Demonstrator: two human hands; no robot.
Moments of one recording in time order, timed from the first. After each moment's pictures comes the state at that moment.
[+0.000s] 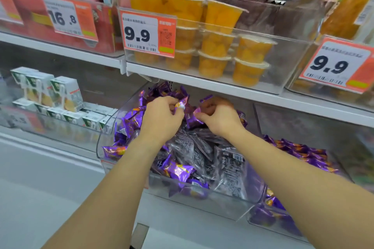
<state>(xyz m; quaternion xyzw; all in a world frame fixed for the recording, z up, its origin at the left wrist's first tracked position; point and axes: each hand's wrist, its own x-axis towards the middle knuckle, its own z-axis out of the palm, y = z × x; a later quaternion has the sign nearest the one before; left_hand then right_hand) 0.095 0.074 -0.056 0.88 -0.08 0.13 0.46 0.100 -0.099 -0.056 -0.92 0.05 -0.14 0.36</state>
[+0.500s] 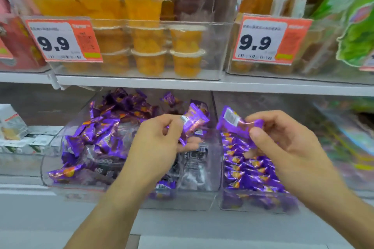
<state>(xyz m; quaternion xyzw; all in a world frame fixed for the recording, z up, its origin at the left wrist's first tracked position) -0.007 0.007 -0.024 0.71 -0.15 -0.09 0.68 -0.110 -0.177 -0.017 -0.77 0.06 -0.24 0.58</state>
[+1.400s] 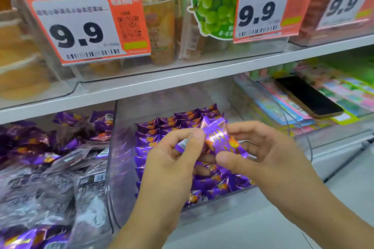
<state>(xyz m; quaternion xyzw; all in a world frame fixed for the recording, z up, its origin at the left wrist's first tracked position) -0.070 -0.172 -0.052 0.63 -0.19 -0.24 0.71 -0.169 -0.295 -0.051 -0.67 0.20 -0.25 0.67</state>
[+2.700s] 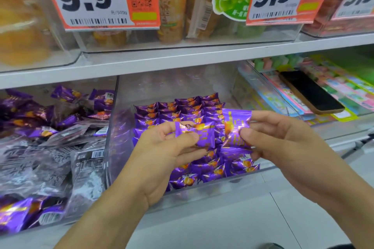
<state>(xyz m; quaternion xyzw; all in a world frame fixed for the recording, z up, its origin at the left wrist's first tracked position) -0.049 -0.160 -0.064 0.59 -0.13 -0.35 0.72 -0.179 -0.322 -0.047 -0.67 0.24 -0.18 0.68</state>
